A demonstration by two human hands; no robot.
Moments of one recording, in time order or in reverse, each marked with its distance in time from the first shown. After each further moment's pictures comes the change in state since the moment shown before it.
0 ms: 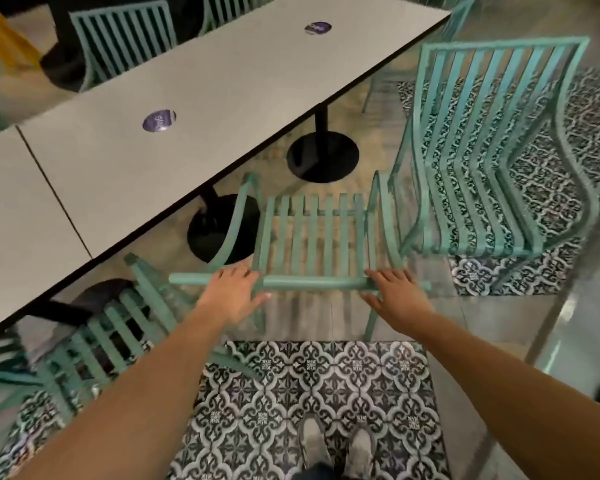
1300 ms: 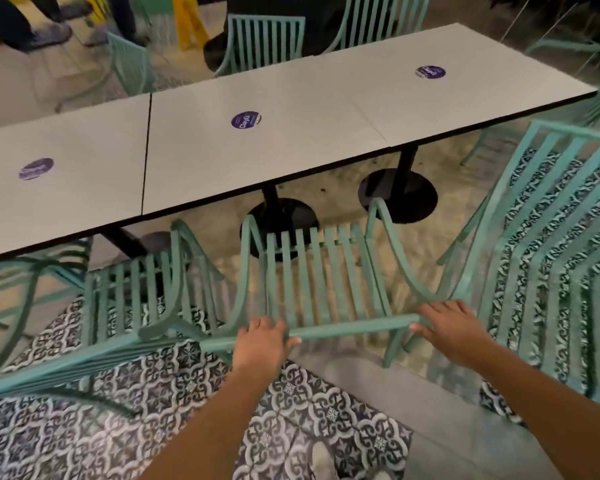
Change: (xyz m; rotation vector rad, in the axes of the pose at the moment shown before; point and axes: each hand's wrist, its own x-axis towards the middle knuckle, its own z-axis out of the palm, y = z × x) left_hand 0.003 0.181 -0.017 -0.322 -0.066 -0.547; right_hand 0.113 0.179 -0.063 -0.250 -0.030 -0.406
